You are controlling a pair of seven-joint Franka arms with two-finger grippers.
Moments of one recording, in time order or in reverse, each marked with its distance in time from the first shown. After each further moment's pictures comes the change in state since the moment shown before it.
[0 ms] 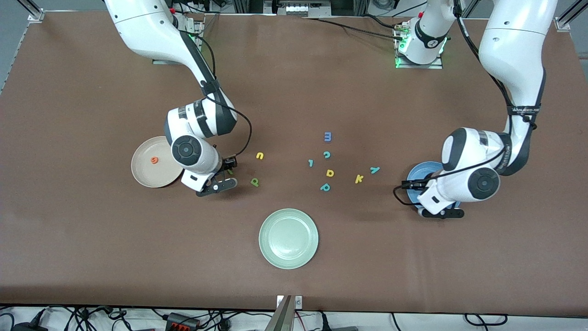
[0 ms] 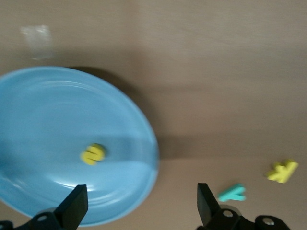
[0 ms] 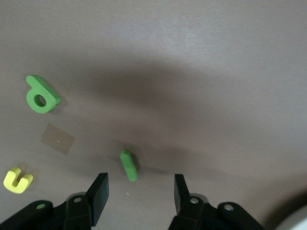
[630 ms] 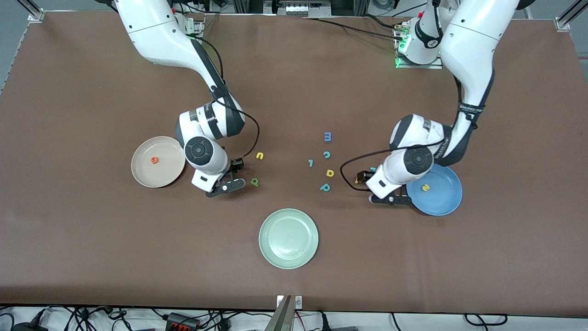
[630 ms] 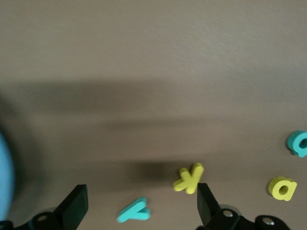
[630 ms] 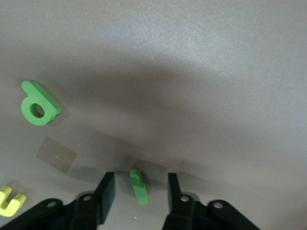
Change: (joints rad) left arm -0.156 0.004 -0.035 -0.152 0.000 0.302 -0.123; right arm 0.023 0.048 0.000 0.006 0.001 0.056 -0.001
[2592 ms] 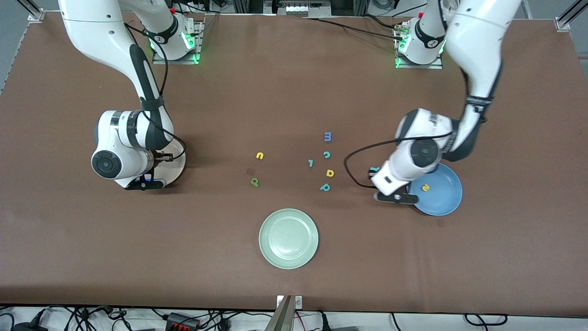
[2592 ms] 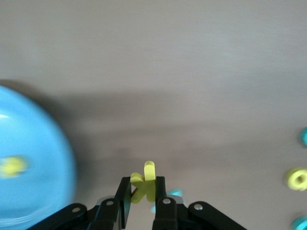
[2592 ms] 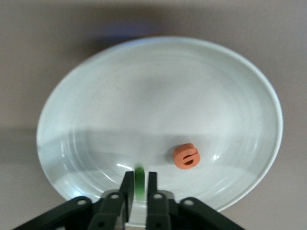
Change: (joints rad) left arm 0.072 -0.091 0.025 0.009 0.039 -0.121 0.110; right arm -0.126 -0.124 -0.235 -0.186 0.000 -0.239 -0.074
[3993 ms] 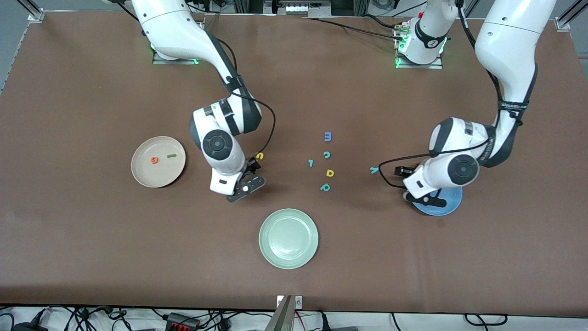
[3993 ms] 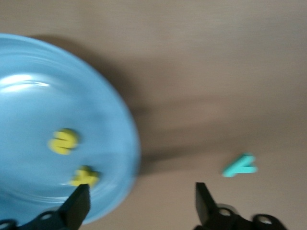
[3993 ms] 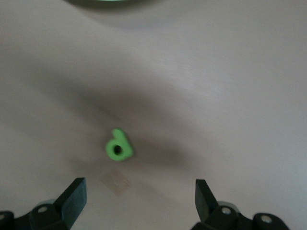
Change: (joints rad) left arm 0.148 0.036 -0.123 -0.029 0.059 -0.081 0.058; right arm 0.257 0.179 0.165 0.370 0.008 0.203 -0.078
